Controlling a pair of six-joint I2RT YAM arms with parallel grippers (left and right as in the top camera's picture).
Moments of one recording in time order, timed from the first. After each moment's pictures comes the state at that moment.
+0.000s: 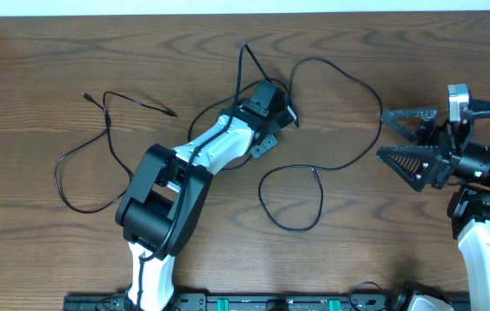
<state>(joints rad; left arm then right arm) -0.54 2.06 1.33 -0.47 -0.09 0.45 -0.31 1.12 0.62 1.13 -1.55 1.19</state>
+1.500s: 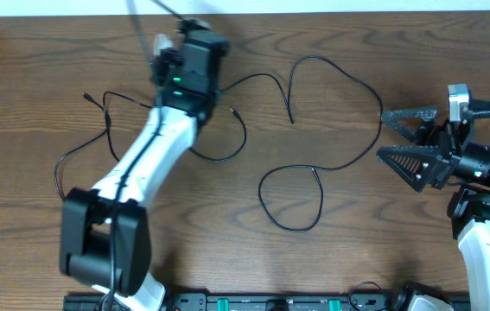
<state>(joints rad) -0.29 1.76 1.33 -0.22 -0.79 0.21 -0.31 1.12 0.62 1.13 -1.55 1.19</state>
